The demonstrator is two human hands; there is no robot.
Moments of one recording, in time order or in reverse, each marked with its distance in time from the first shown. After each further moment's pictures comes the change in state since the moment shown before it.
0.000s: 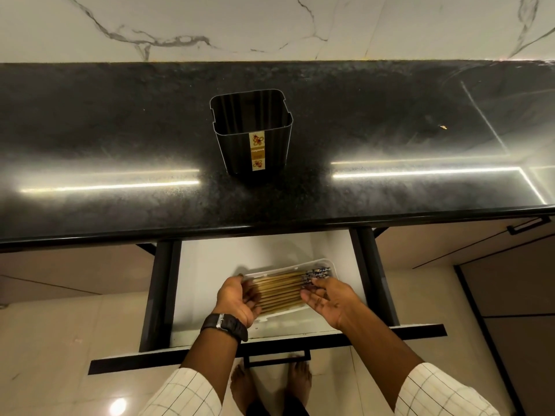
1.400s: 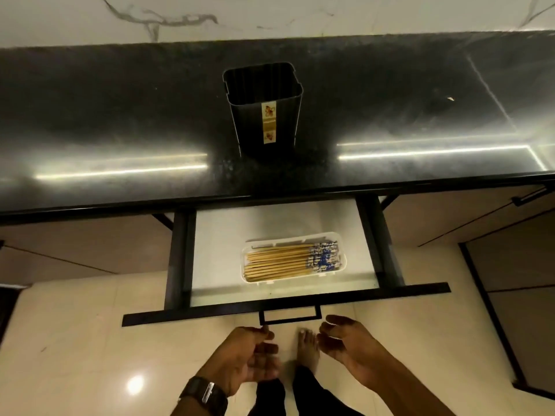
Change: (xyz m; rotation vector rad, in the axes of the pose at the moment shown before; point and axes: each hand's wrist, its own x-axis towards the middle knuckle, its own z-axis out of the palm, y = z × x) left_hand -0.055 -0.083 -0.123 0.651 -0.205 -0.035; right_hand -0.051 0.118 -0.079 -0.164 -0.072 0.047
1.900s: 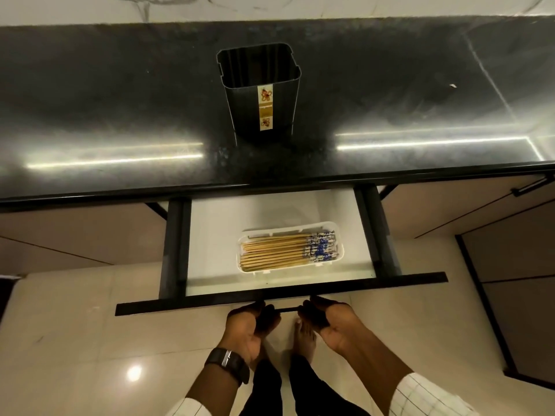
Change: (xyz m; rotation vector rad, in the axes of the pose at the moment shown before) left_hand 0.041 0.003 0.023 -0.707 0.169 0.087; right_hand 0.020 -0.006 0.038 0.333 0.116 0.029
